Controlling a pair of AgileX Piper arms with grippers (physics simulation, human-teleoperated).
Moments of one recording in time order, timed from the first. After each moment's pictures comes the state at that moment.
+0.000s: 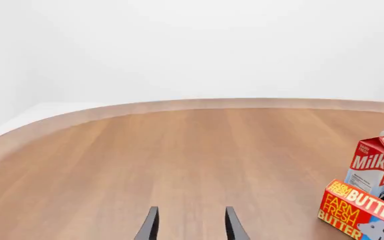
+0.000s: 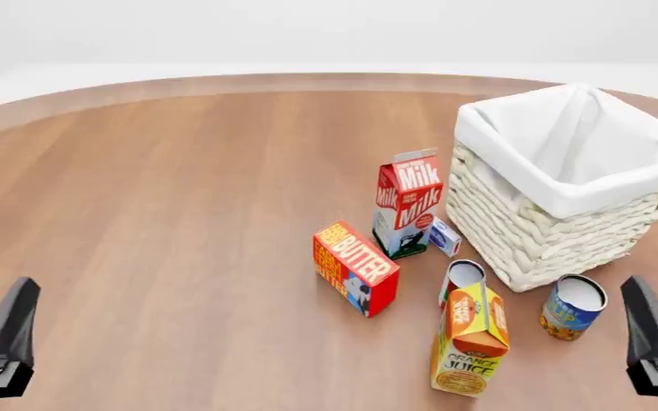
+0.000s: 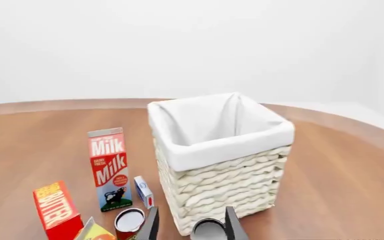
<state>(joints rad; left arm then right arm) 0.00 0.00 0.00 0.00 0.00 -0.01 0.00 0.00 0.00 0.00</state>
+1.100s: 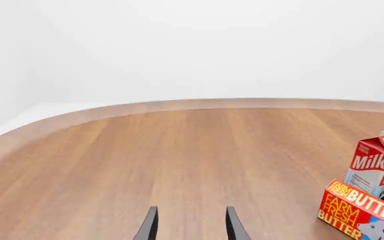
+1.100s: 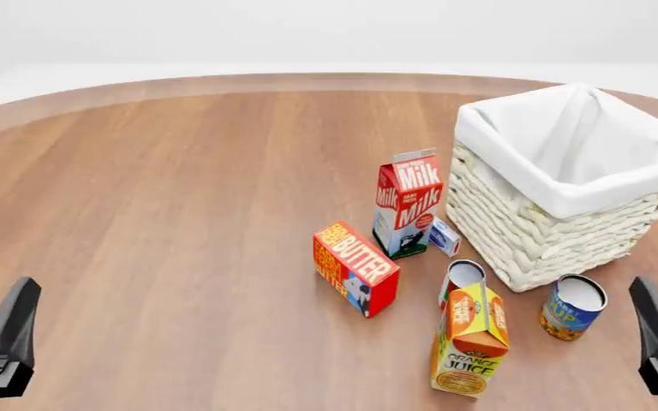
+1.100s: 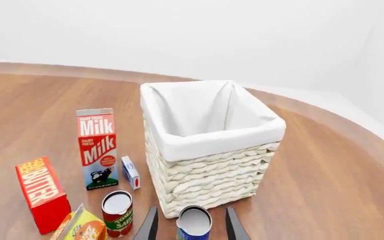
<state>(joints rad) 0.00 0.00 0.00 0.00 0.00 -0.04 0.03 -0.13 0.22 -0.12</state>
